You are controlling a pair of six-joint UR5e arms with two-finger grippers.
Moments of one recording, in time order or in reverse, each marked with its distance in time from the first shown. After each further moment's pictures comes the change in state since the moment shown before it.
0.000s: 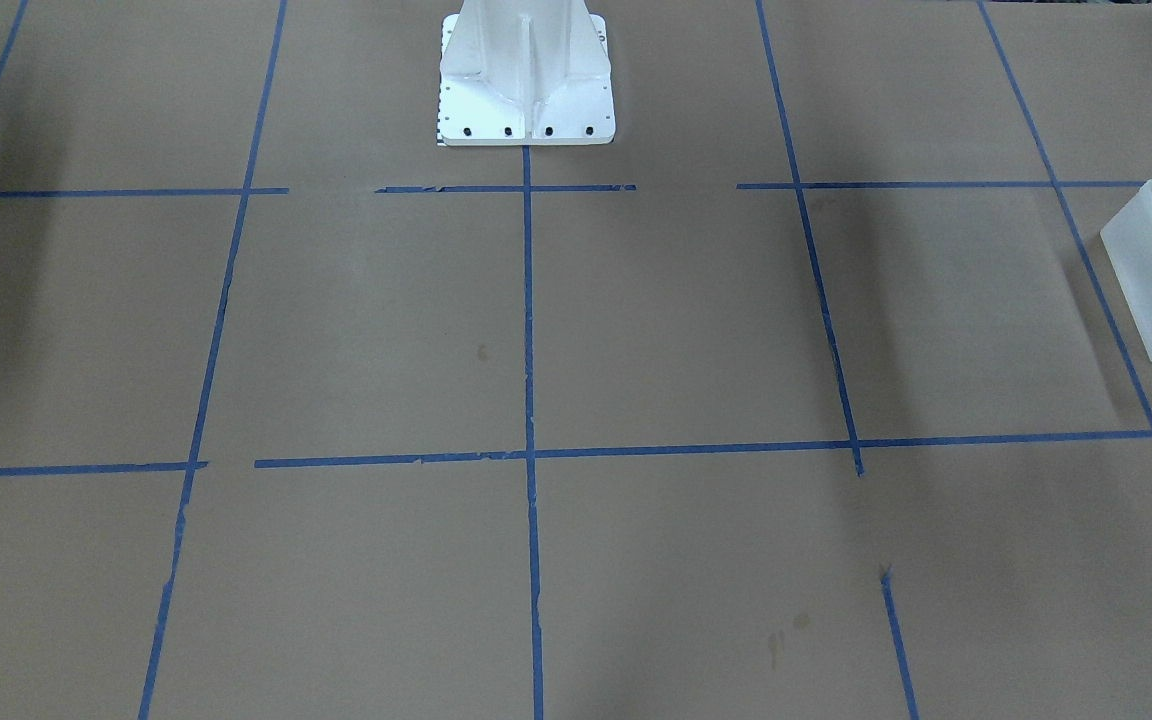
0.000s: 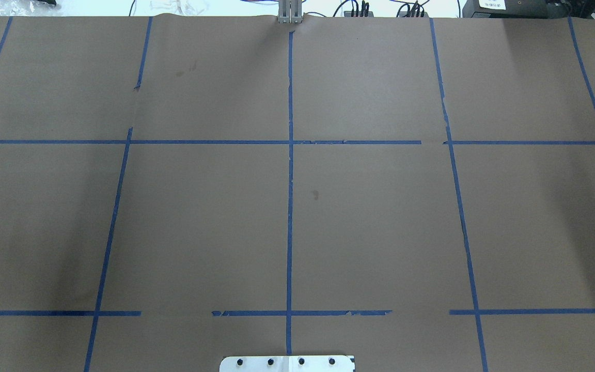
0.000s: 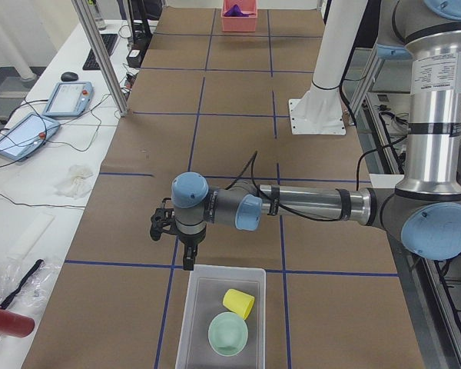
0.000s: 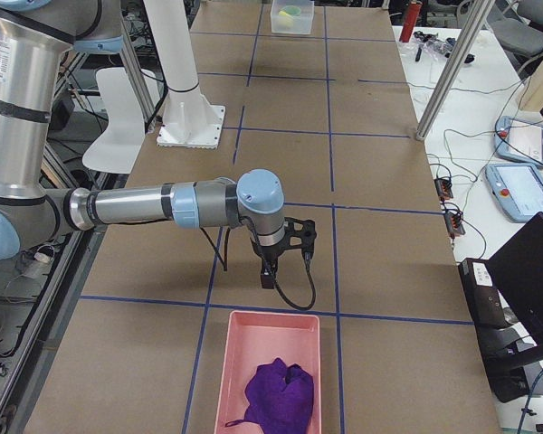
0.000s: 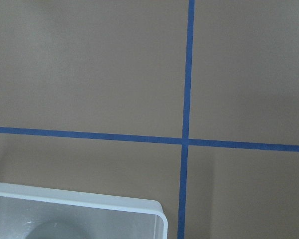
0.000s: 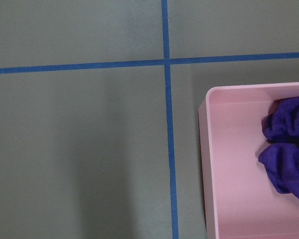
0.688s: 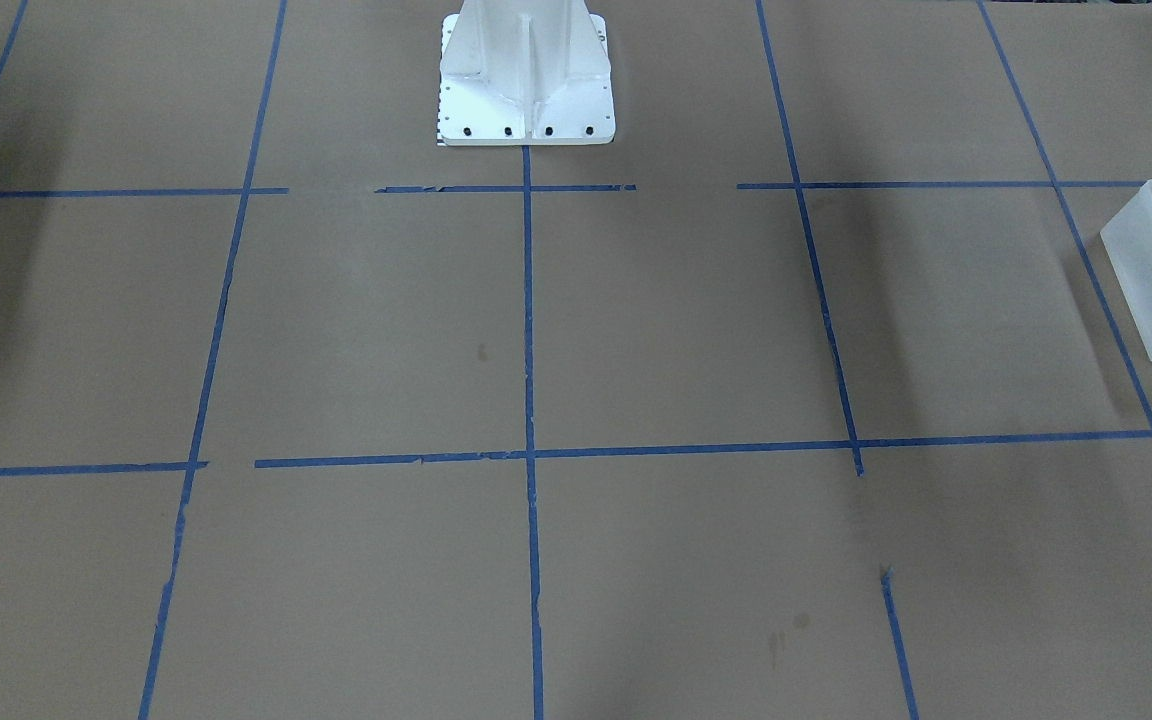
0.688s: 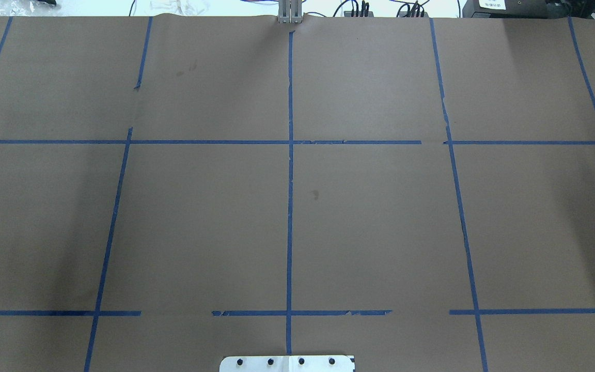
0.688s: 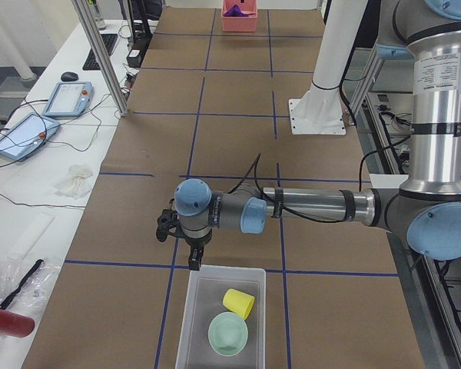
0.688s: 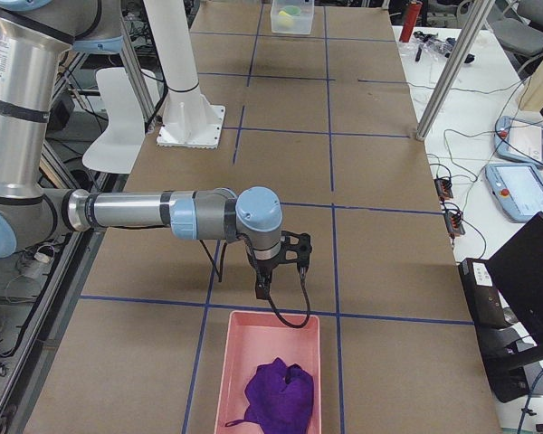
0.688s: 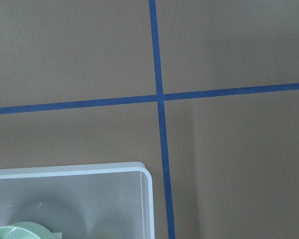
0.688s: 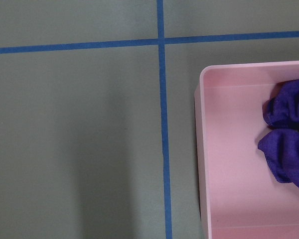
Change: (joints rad) left arm -0.008 0.017 -0.006 0.015 -0.057 0.054; right arm 0.000 -0.009 -0.046 0.000 0.018 -0.051
